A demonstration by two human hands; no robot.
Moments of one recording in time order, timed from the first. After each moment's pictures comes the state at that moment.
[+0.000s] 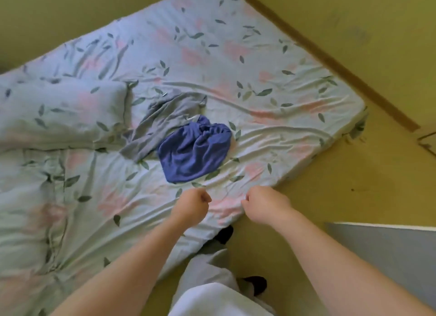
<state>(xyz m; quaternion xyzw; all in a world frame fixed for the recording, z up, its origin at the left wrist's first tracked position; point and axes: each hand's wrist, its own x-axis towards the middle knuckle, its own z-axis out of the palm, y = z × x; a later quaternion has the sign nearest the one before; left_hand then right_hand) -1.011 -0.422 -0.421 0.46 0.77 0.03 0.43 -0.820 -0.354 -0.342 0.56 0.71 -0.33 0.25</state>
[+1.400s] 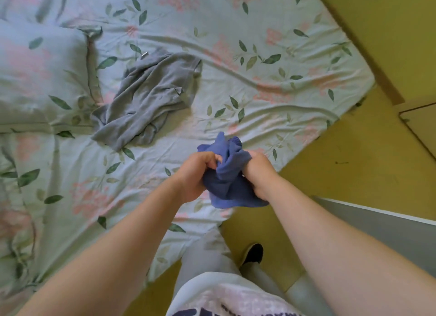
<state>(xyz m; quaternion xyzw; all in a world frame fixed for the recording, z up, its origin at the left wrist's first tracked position) -1.094 -0.300 -0.430 0.04 0.54 0.31 0.78 -0.945 -0.256 -0.423 0.70 0.32 -0.63 -0.03</state>
